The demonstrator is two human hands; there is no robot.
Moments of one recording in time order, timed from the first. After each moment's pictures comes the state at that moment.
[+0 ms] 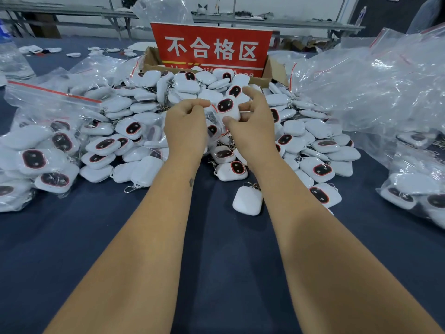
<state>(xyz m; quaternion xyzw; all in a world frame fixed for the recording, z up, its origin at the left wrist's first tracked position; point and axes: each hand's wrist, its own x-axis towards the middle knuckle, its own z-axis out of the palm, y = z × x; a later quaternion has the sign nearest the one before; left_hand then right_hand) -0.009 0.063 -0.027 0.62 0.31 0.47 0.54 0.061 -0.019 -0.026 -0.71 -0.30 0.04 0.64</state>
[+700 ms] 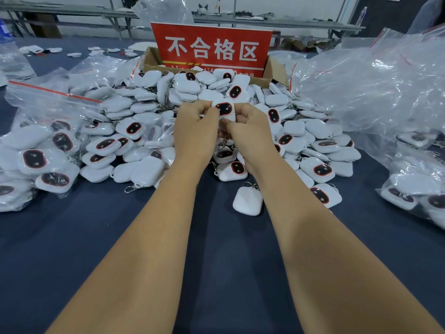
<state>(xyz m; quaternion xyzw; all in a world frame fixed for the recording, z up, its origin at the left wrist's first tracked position) -0.008 0.052 -0.031 0.70 0.26 0.44 0.49 0.062 -0.017 -0.032 -0.64 -0.32 0.16 0.69</state>
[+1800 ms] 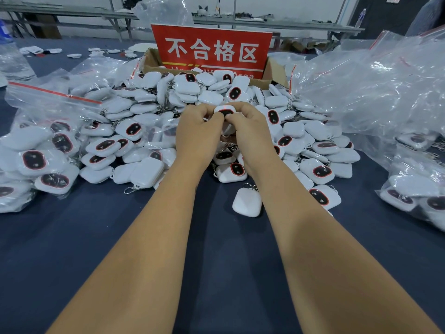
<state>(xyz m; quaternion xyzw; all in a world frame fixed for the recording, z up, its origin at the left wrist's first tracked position) -0.007 0.052 -0.030 0.73 0.27 0.42 0.47 0.059 -0.017 -0.027 -0.61 -0.27 0.18 0.72</state>
